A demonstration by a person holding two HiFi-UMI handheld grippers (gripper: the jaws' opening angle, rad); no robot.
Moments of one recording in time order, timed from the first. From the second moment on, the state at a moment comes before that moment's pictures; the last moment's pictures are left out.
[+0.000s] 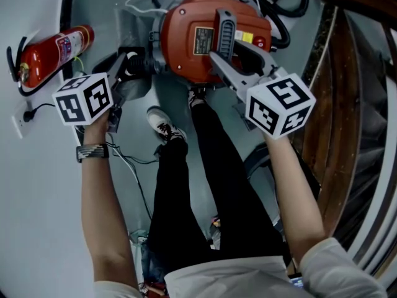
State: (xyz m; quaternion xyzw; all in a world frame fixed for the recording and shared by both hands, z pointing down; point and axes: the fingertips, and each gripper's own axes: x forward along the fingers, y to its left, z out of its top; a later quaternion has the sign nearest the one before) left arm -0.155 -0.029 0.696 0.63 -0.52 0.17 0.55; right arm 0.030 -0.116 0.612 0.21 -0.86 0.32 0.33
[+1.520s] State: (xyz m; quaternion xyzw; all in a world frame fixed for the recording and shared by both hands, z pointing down) left arm -0.171 -0.037 0.691 0.68 -0.50 0.23 0.49; right arm 0.028 -0.117 0.612 0.20 -0.87 0.32 0.33
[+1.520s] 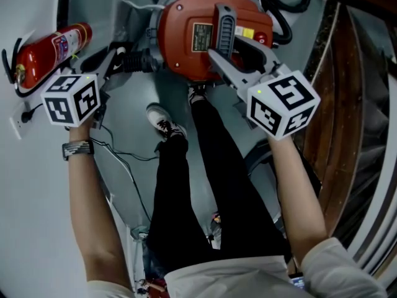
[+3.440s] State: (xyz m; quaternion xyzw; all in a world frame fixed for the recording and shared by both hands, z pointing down) left arm -0.191 0.066 0.343 0.68 -0.59 0.26 0.36; right arm 0.090 -0.054 0.277 0.21 -0.91 0.15 0.32
